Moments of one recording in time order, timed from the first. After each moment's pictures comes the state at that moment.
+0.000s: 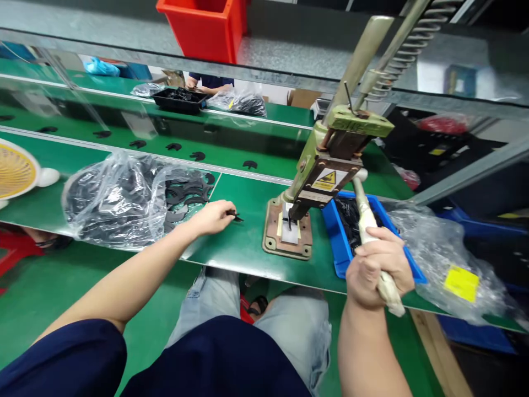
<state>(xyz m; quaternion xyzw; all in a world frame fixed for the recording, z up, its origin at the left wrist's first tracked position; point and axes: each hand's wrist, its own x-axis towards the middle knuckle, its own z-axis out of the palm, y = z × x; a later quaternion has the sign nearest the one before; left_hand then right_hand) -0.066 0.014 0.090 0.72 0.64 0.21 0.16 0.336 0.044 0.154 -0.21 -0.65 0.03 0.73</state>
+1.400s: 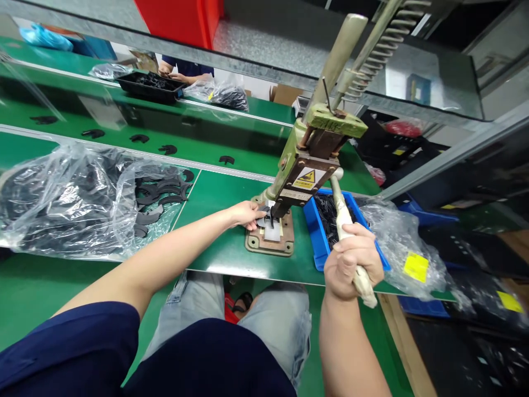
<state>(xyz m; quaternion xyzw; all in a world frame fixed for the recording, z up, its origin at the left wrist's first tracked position) 0.071 0.104 0.087 0.44 0.62 0.27 0.59 0.330 0.038 0.159 -0.20 -0.65 0.03 0.73</state>
